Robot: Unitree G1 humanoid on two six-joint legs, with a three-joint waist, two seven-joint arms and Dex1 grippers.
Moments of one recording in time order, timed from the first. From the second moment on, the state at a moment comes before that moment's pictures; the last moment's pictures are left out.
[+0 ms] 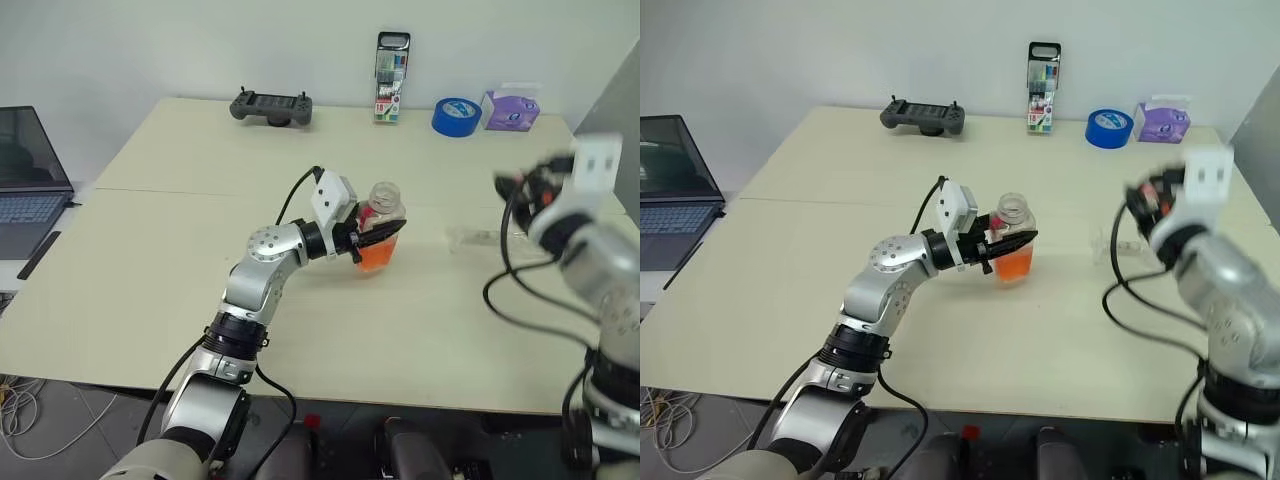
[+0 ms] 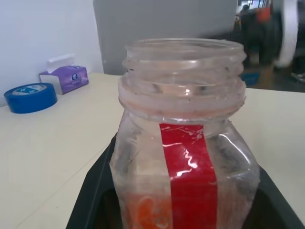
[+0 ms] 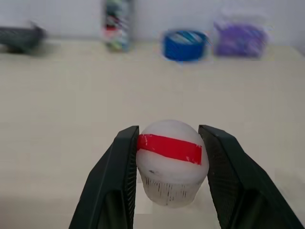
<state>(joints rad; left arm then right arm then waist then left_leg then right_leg) -0.71 0.20 -0.15 0.17 -0.29 0.23 -0.86 -0.29 -0.43 -0.36 -0.49 0.48 0.92 -0.10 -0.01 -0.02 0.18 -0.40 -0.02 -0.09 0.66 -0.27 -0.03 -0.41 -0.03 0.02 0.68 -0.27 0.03</state>
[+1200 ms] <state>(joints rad) -0.84 0.33 0.05 0.43 -0.27 0.18 -0.72 -0.45 -0.57 0.01 -0.57 0.49 0.79 0.49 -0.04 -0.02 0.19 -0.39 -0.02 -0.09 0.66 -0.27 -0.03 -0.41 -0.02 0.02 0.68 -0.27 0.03</state>
